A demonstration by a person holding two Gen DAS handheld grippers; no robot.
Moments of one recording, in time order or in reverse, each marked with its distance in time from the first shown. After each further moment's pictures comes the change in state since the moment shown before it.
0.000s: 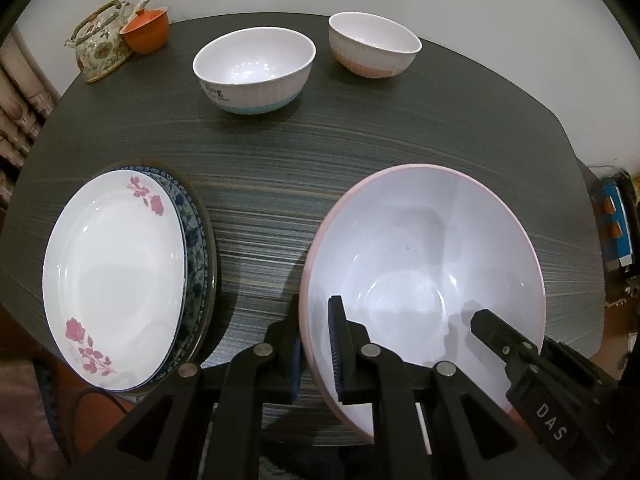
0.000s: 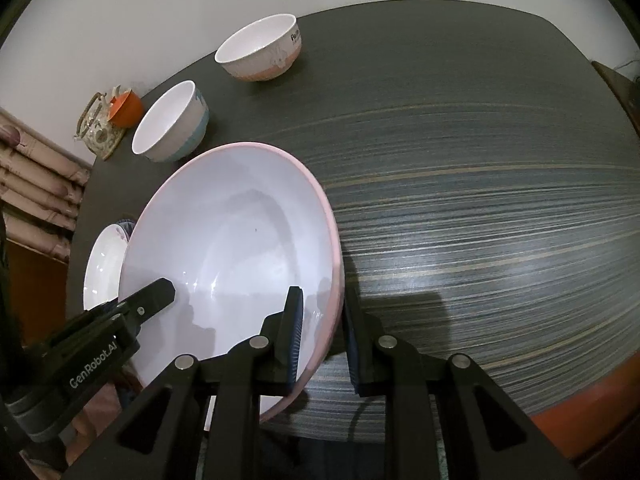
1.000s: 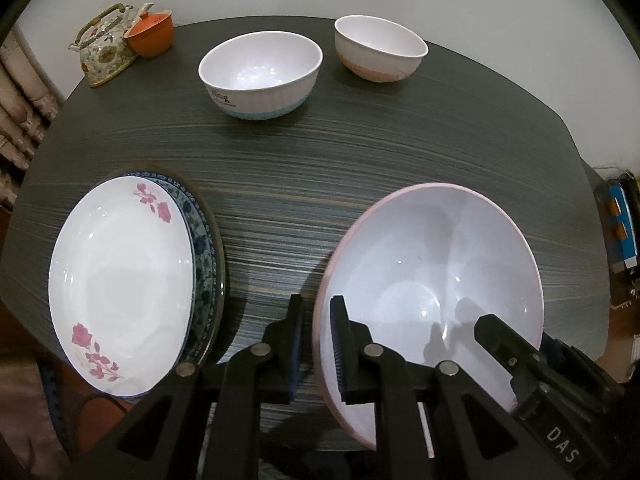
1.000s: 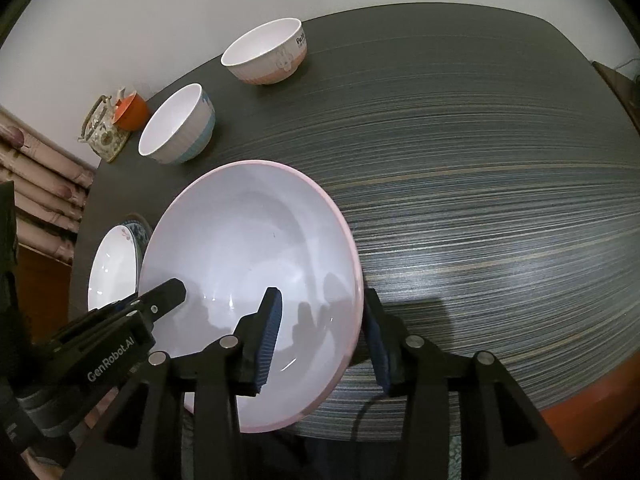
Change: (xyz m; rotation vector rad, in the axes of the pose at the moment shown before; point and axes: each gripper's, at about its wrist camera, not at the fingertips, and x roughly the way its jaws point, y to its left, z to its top) left arm -0.004 0.000 0.001 -0.003 -0.012 0.027; right arm -0.007 0.002 -0.003 0.007 -0.017 0.018
